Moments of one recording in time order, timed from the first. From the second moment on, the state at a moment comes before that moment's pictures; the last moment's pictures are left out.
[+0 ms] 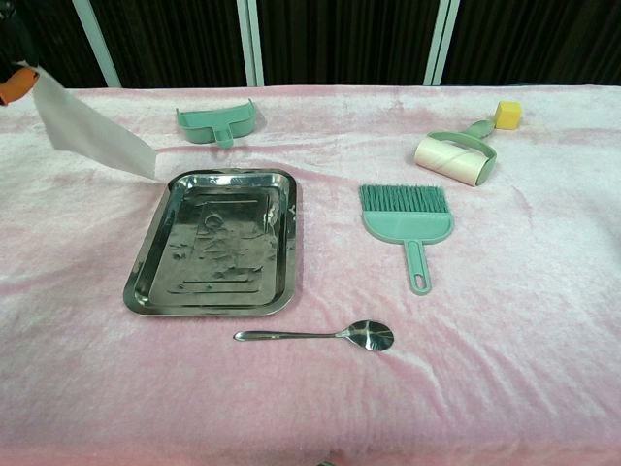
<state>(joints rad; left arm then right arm) -0.55 -1.63 -0.13 -0.84 1.60 1.58 -0.35 0.07 -1.13 0.11 -1.70 -1.31 1.43 -0.16</state>
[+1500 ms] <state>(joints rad) -0.64 -1.72 -0.04 -0.75 1.73 1.63 -0.23 0.07 -1.12 0.11 -1.72 -1.26 1.41 -0.18</state>
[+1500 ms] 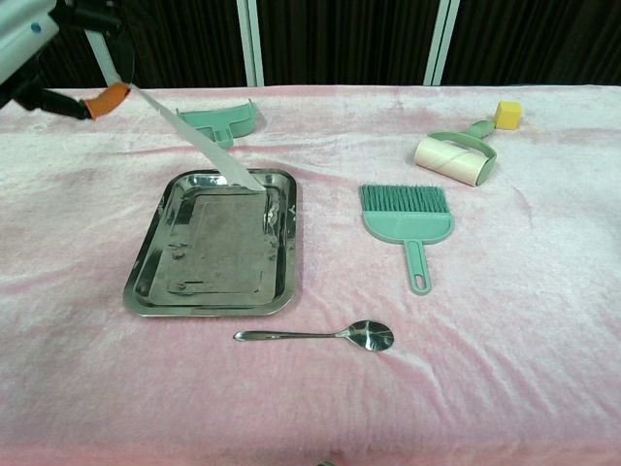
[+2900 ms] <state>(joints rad) -0.47 -1.55 -0.01 -1.54 1.35 1.14 0.45 0.07 -1.12 0.11 -1.73 -1.26 1.42 -0.17</state>
